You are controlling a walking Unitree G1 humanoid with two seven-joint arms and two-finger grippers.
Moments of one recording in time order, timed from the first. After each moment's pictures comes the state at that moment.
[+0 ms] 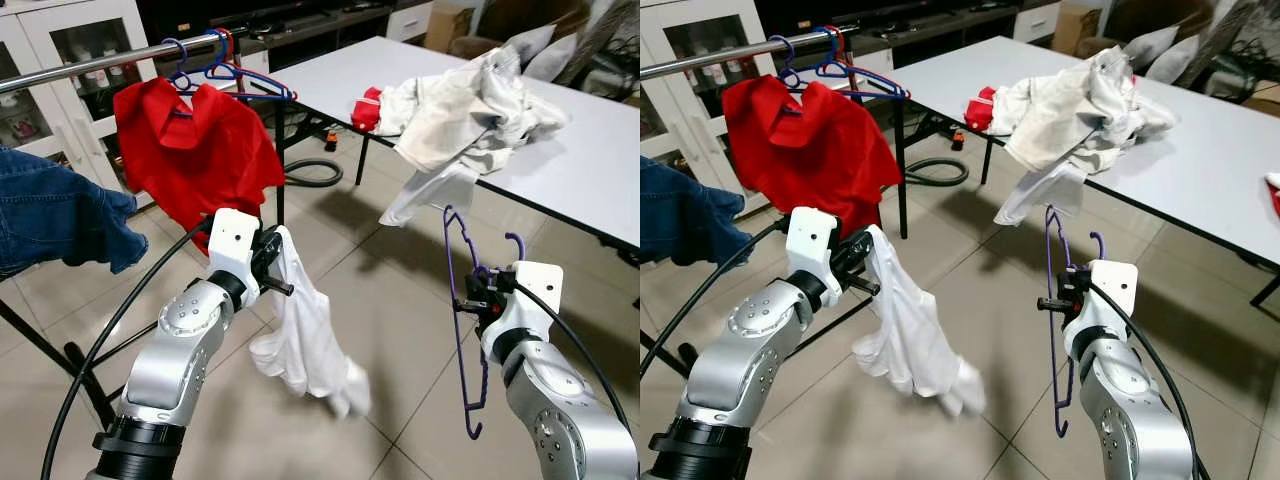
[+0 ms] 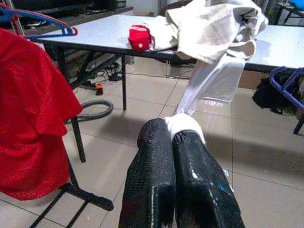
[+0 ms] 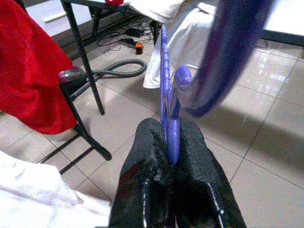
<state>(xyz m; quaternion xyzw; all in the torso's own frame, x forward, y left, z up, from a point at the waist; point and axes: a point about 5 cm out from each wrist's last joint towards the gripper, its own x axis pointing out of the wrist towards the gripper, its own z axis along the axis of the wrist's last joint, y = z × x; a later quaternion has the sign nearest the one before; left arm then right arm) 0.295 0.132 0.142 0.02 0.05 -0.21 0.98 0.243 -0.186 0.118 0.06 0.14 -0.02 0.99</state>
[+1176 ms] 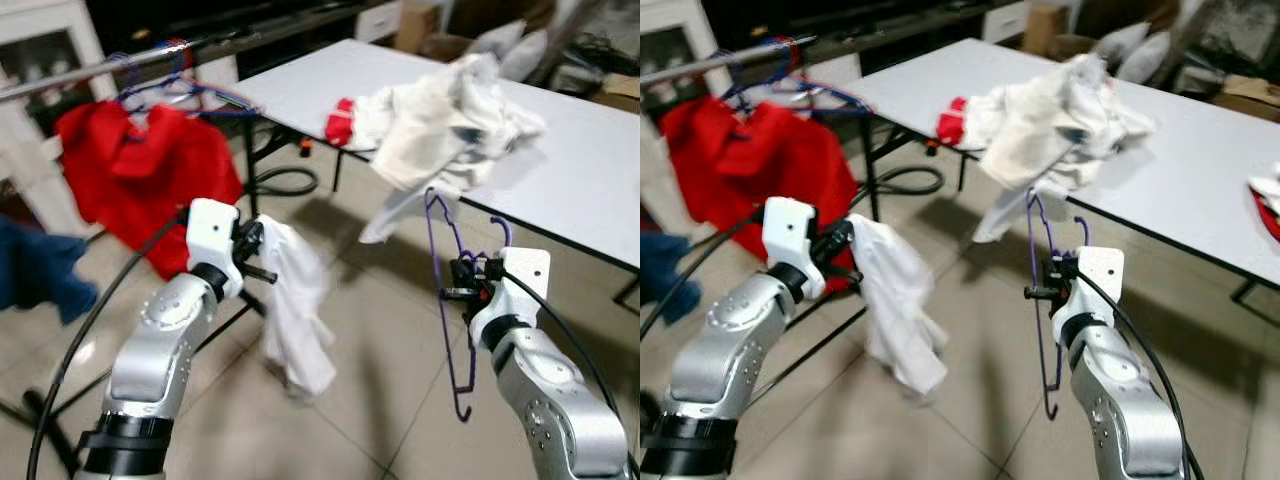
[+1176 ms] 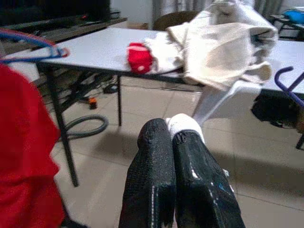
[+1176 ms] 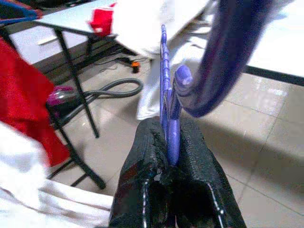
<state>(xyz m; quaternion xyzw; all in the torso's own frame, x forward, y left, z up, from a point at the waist) 0.300 0.147 0.150 0.01 0.03 -0.19 0.98 0.252 -0.175 0.128 0.05 0.12 0.02 0.99</state>
